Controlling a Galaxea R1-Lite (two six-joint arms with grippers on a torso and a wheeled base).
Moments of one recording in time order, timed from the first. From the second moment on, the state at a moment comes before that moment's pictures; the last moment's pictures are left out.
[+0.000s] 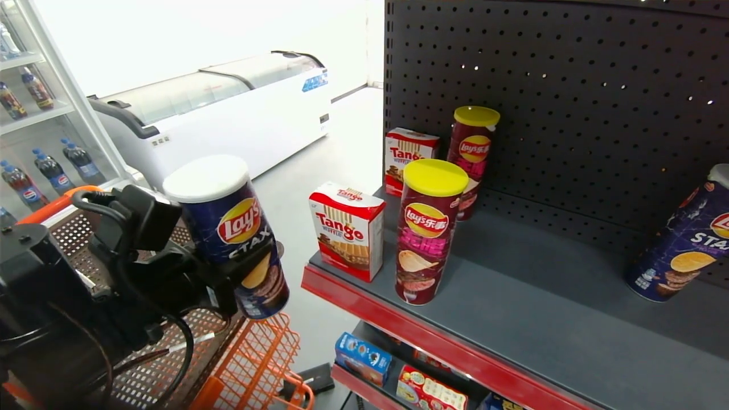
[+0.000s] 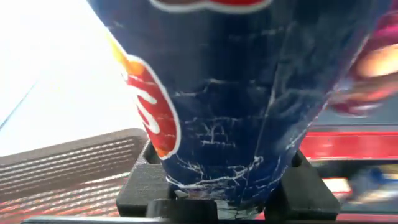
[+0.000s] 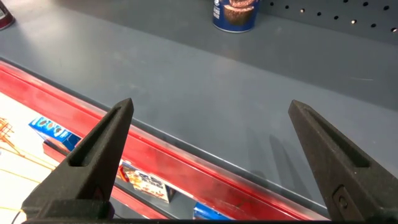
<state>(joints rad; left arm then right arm) -0.36 1.46 -0.35 -1.11 -0.15 0.10 -0.01 0.01 0.00 0.00 -0.04 -0.01</state>
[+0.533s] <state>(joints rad) -0.45 1.41 -0.31 -1.11 -0.17 0.06 -0.02 0.01 0.00 0.00 -0.04 -0.01</state>
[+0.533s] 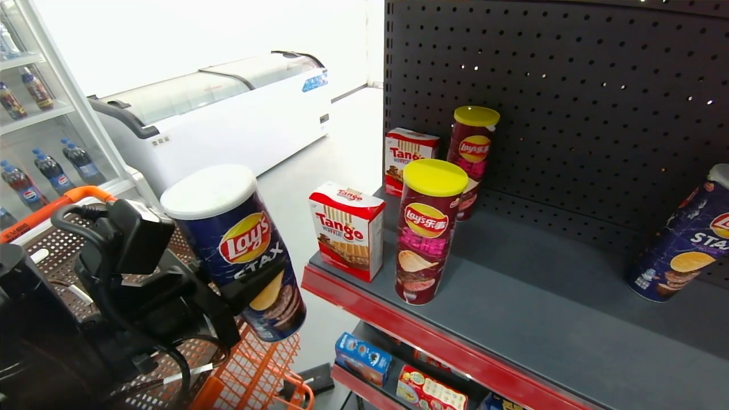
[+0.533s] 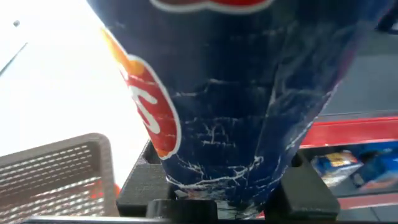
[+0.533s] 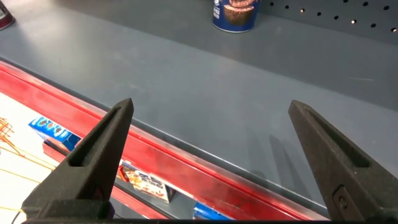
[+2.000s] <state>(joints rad) -0.54 1.29 -0.21 -1.11 -0.39 0.05 -0.02 0.01 0.00 0.00 -0.02 -0.01</state>
